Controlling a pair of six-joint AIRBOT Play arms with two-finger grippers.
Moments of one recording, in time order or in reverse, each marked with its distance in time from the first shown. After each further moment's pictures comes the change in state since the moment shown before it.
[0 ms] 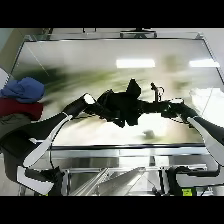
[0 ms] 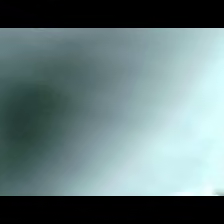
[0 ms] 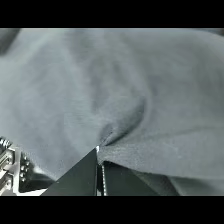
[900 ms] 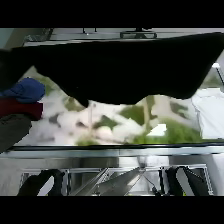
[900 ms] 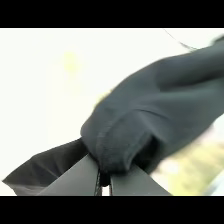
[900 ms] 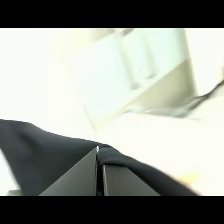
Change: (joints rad) left arm 0.553 0.863 0.441 0.252 -0.339 -0.011; right arm -0.601 0.712 0.478 0.196 0.301 0.092
